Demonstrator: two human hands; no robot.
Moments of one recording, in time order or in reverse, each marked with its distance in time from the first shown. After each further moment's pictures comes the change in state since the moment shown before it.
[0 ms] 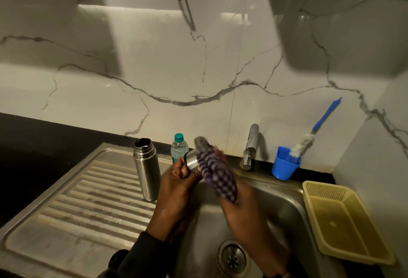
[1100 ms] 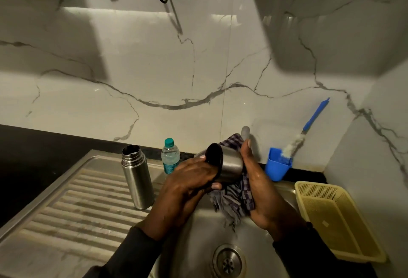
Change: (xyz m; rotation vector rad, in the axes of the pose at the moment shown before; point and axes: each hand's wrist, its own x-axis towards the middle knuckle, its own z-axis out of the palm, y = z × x) left_hand 0.028 0.003 -0.002 0.861 -0.348 0.882; right_hand 0.040 -0.006 -0.044 0.910 -0.161 0.436
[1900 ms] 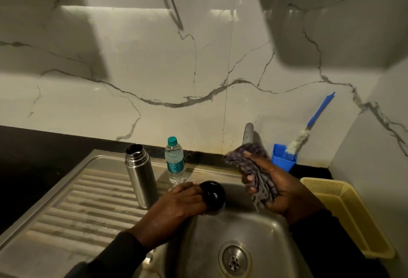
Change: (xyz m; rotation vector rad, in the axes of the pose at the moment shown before) left_hand -0.063 -0.046 -0.009 0.354 -0.500 0.064; right_hand 0.009 -0.016 -0.028 0.122 0.173 0.188
